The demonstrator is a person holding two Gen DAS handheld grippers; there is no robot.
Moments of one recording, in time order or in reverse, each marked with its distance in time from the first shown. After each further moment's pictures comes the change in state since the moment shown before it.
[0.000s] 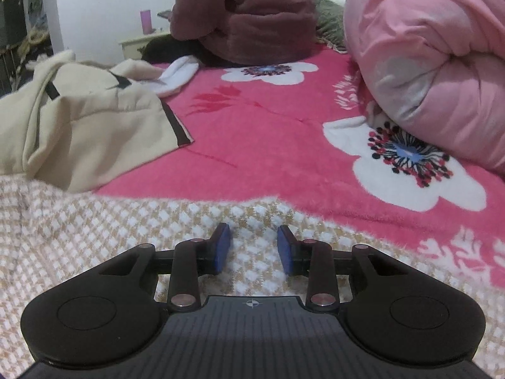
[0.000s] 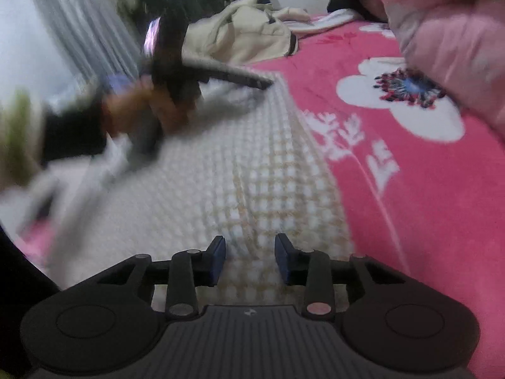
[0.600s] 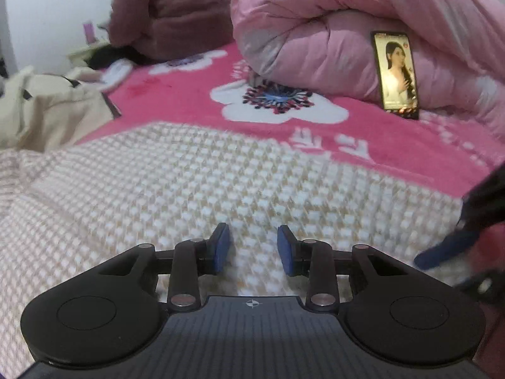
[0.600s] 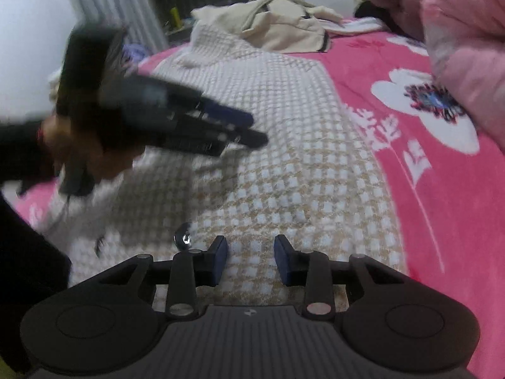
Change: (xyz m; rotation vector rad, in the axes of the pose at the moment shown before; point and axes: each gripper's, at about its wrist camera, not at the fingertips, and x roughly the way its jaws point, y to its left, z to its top) left arm -0.119 -0.065 -0.086 0.164 0.006 -0.156; right arm -0.008 0.039 -0.011 -0.044 0.028 0.014
